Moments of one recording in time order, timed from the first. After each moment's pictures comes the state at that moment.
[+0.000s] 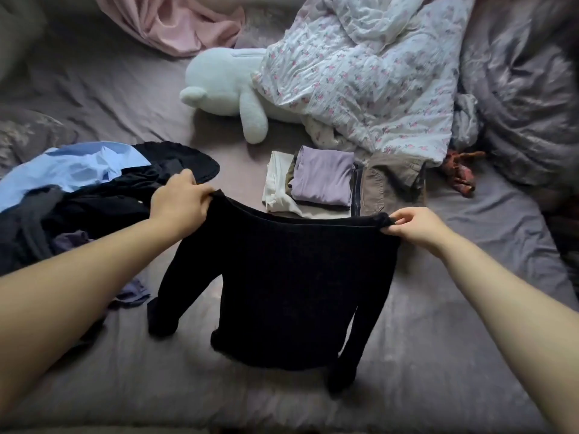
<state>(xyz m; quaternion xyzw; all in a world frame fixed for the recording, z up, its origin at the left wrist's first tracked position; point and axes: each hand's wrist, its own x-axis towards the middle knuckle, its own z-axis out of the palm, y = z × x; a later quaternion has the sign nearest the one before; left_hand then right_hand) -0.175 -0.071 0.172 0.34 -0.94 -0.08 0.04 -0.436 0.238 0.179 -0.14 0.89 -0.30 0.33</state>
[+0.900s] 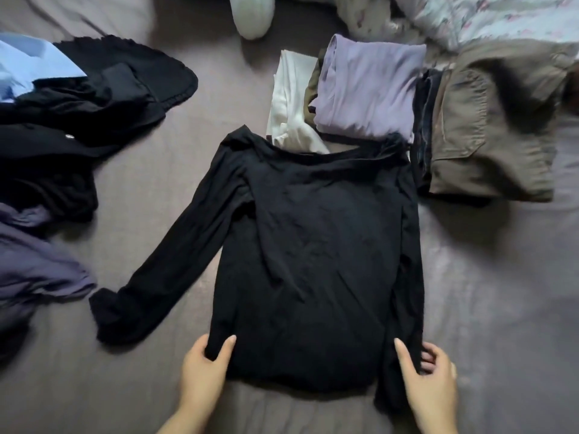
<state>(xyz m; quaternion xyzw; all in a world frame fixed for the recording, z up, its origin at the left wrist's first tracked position) -0.056 0.106 -0.117 0.69 -0.54 -0.48 -0.03 -0.251 0.342 -0.122 0.18 0.92 -0.30 0.18</state>
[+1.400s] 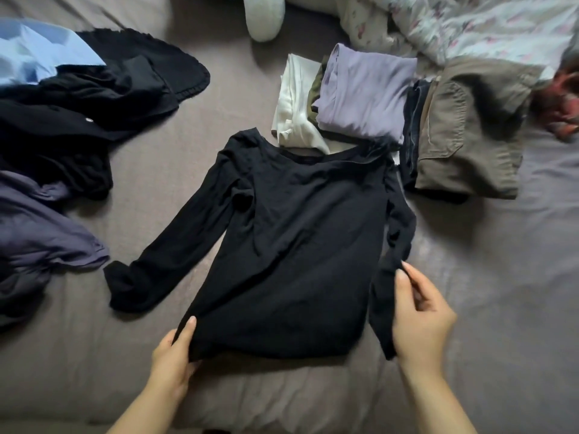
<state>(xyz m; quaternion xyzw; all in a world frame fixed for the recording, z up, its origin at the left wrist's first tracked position) -0.016 0.091 -0.098 0.76 -0.24 -0.61 0.07 -0.261 0.255 -0.007 0.04 0.84 -0.53 0.09</state>
